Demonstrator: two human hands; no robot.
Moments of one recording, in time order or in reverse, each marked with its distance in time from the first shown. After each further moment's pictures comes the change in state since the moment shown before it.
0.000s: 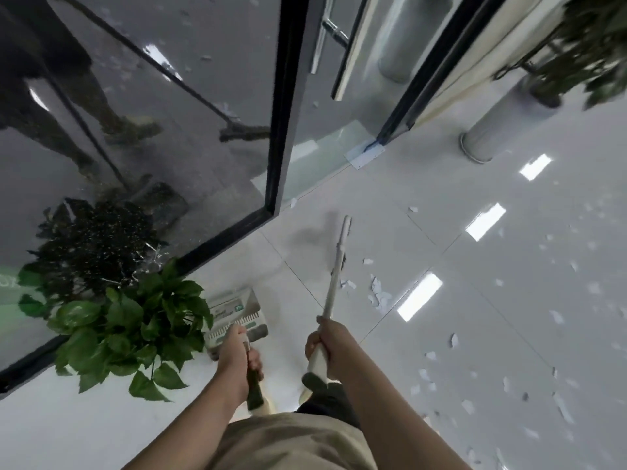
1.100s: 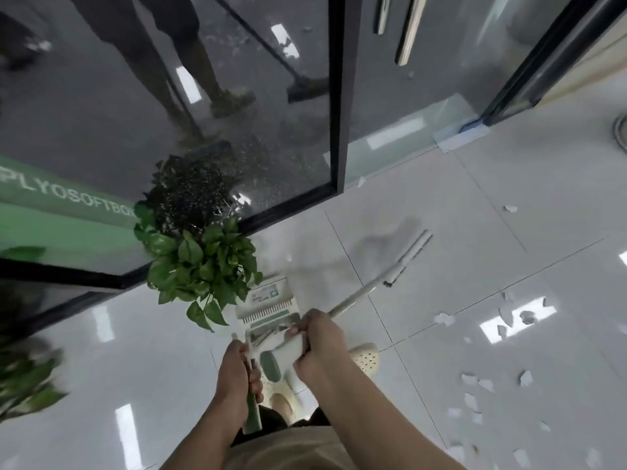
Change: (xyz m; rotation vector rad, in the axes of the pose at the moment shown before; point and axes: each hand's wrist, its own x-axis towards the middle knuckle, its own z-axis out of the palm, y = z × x) left_hand -0.074 -0.103 0.058 -0.164 0.366 0.012; right_hand -0.058 -0.014 -0.053 0.240 -0.209 0.162
